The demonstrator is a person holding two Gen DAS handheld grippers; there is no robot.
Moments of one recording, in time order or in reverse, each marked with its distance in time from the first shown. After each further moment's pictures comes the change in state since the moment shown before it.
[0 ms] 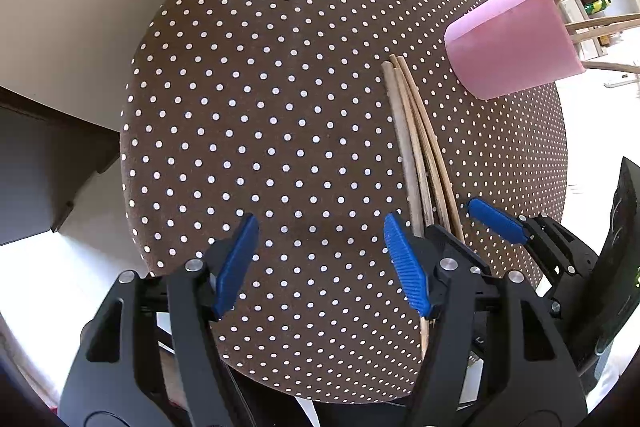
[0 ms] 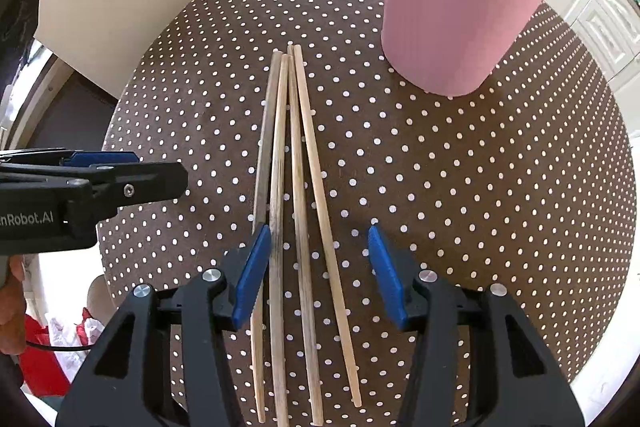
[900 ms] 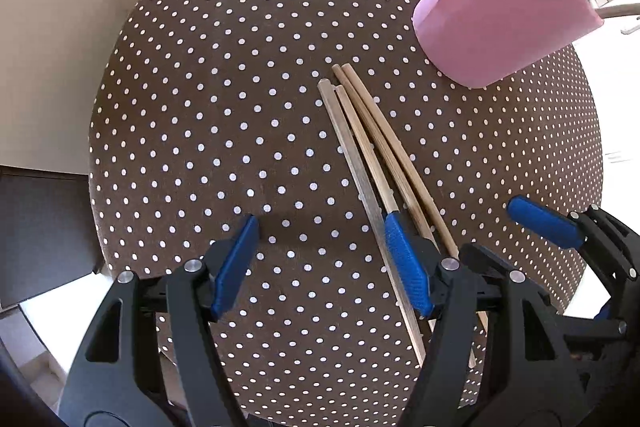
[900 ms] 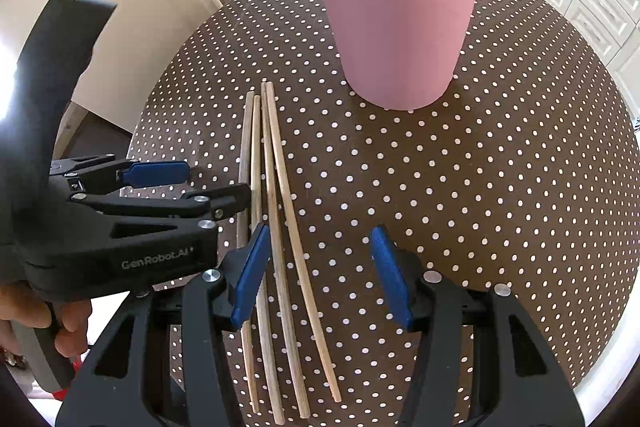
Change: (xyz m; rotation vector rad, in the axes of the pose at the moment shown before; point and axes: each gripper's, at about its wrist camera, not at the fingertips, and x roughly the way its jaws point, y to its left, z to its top) left arm 0.046 -0.103 0.023 0.167 -0.013 0.162; right arm -0.018 -0.033 0.003 0.102 -0.049 0.097
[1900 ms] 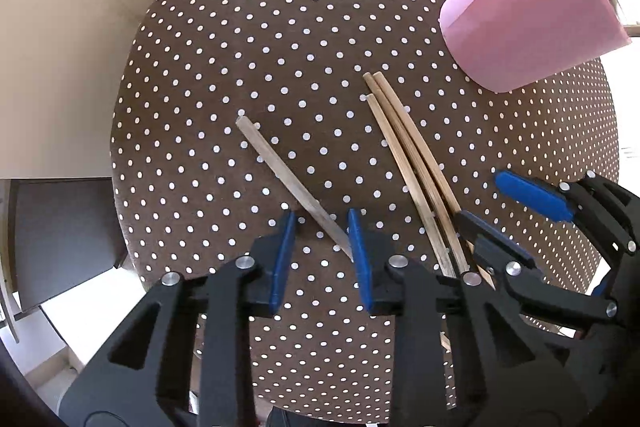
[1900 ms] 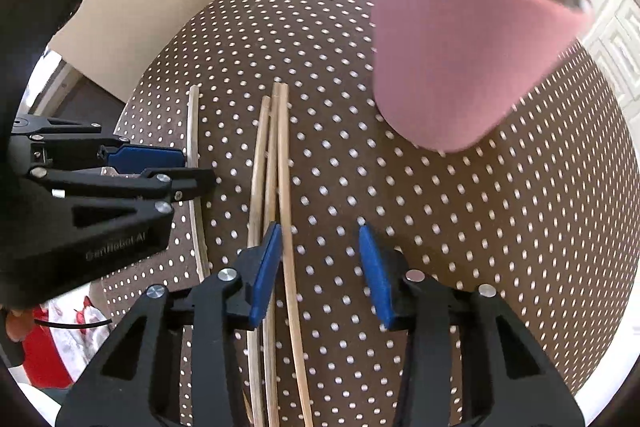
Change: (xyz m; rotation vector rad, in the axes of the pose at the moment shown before) left arm 0.006 0.020 0.048 0.021 0.066 0.061; right arm 0.024 0.023 0.020 -0.185 0.046 -0.038
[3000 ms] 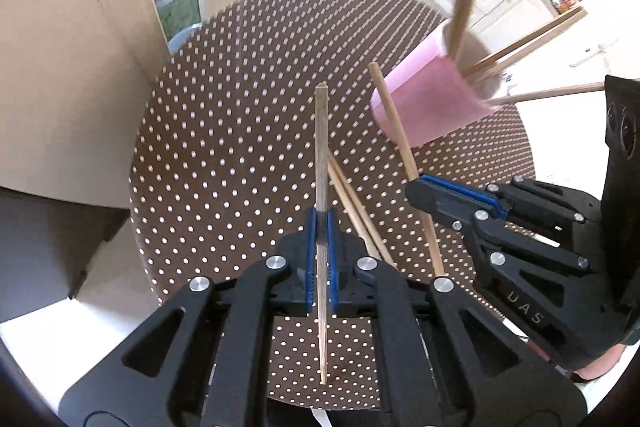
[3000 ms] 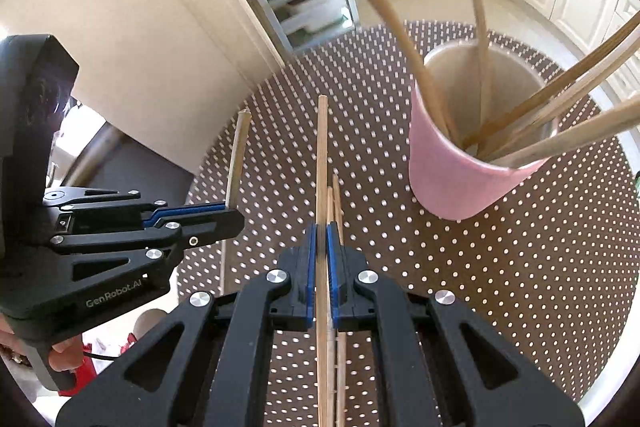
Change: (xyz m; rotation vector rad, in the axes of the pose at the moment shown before) left arm -0.088 0.078 -0.050 -0.004 -0.214 -0.241; right arm -0.080 0.007 0.033 0.096 -0.174 0.115
